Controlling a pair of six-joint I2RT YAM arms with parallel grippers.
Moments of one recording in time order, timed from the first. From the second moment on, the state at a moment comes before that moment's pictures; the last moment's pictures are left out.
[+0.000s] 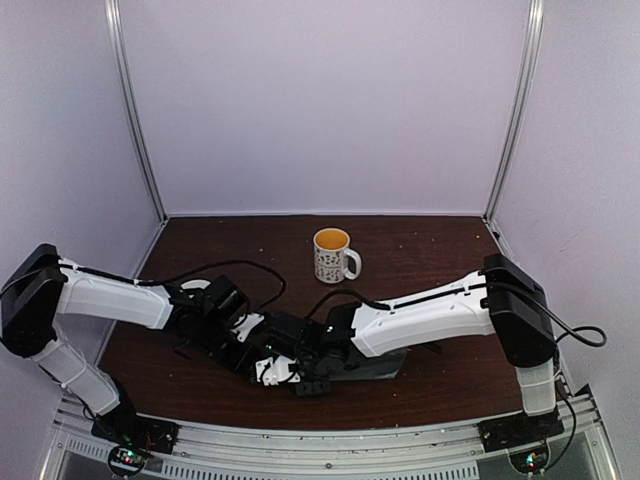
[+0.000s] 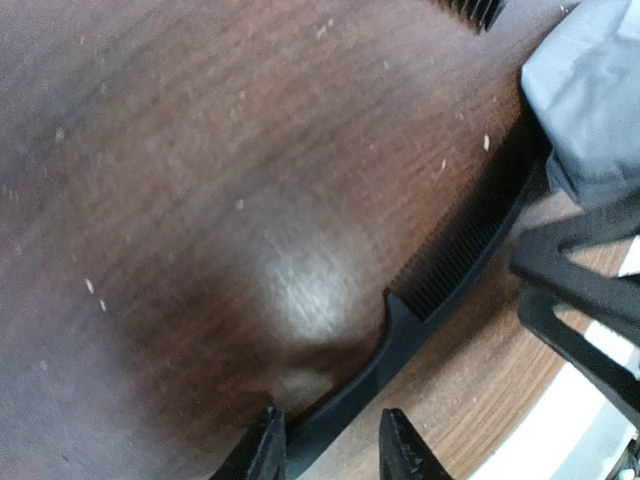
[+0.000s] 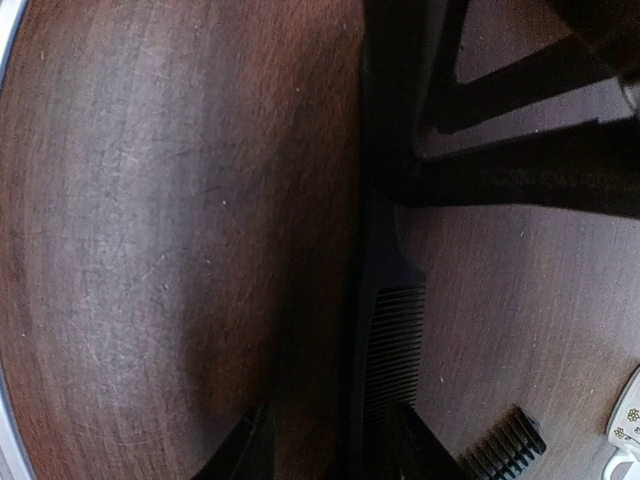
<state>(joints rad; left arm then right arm) -0.81 1.53 0.72 -0.39 0.34 -0.31 1.29 2.11 1.53 -0.59 0.15 -0.49</state>
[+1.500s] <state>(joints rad) -1.16 1.07 0.50 -0.38 -0.15 -0.41 1.27 1.93 1.26 -0.47 -0.08 -0.84</state>
